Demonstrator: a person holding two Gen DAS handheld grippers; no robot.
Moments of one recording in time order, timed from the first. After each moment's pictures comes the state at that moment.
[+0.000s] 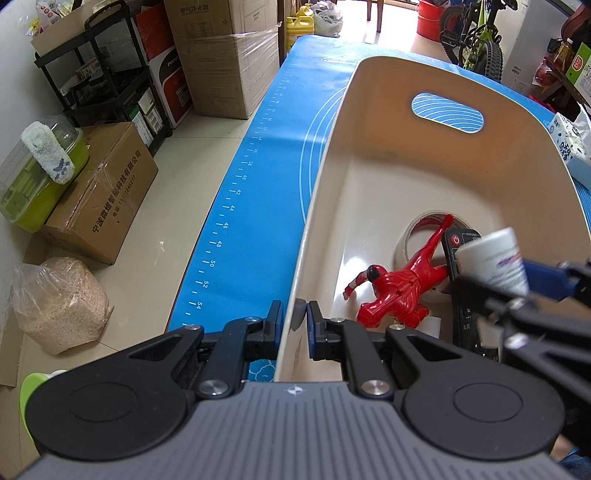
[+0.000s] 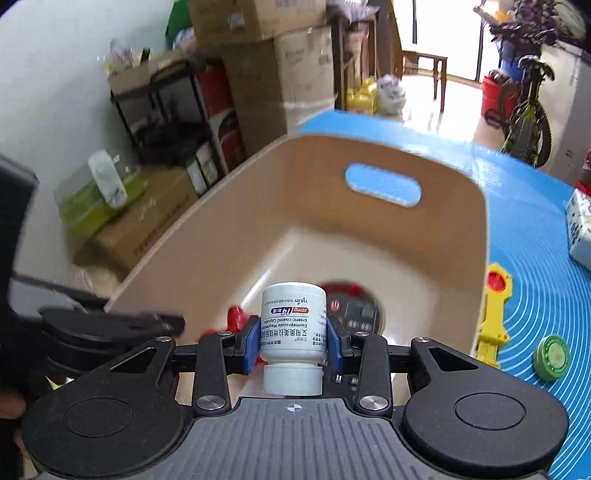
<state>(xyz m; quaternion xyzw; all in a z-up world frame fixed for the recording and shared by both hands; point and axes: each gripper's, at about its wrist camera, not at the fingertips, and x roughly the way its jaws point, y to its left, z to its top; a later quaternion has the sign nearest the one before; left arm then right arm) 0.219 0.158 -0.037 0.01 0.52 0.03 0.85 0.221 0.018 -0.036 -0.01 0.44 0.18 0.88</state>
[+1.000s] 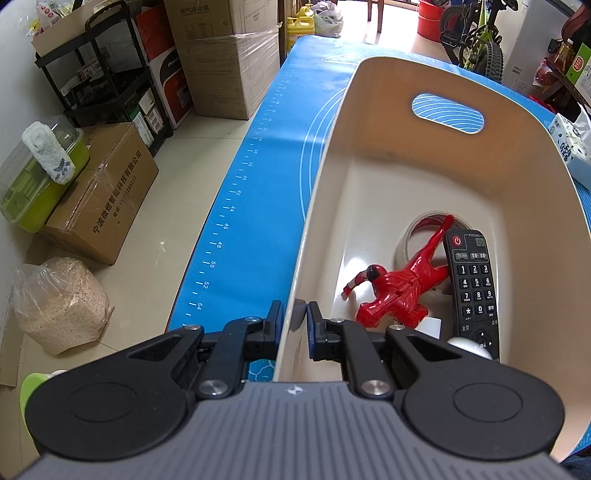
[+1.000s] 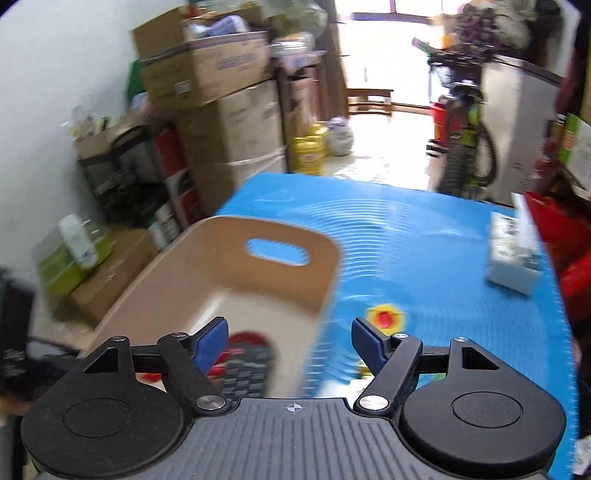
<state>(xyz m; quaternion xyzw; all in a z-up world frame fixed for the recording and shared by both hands) 0.219 0.157 -0.037 0.01 0.52 0.03 0.85 0.214 -0.091 0.029 0.03 0.37 0.11 0.92</state>
